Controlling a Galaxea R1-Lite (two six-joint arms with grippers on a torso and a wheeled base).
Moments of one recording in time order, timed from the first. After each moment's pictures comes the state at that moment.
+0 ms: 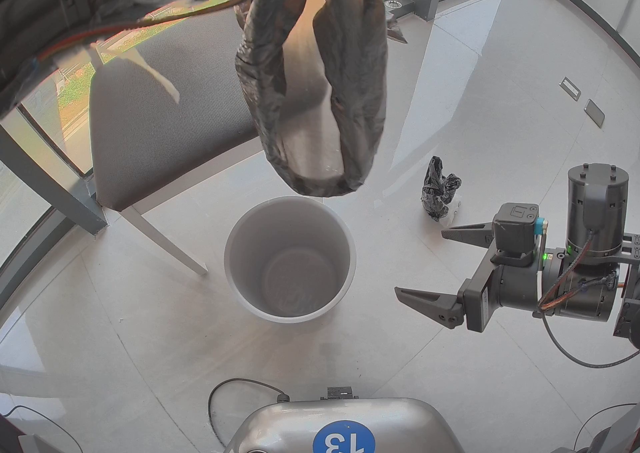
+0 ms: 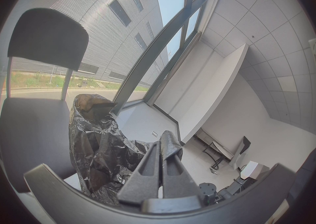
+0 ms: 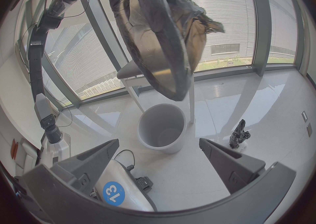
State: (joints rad) left arm -0.89 1.48 -1.50 -0.26 0.02 -0.19; right arm 0.68 1.51 -0.71 -0.46 0.09 -0.15
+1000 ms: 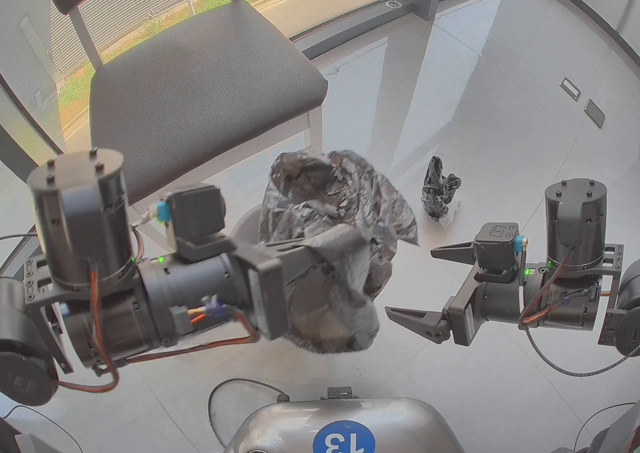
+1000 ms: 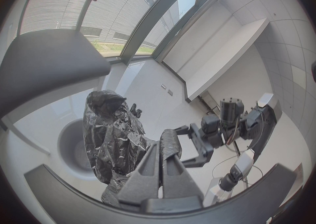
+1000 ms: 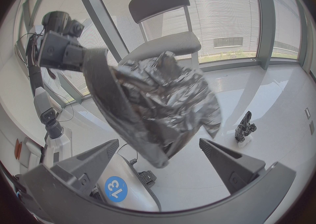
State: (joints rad) left arm -0.83 1.45 -0.75 -0.55 -0.08 -0.27; right arm 0.69 1.57 -0.70 -0.46 0.09 -0.14
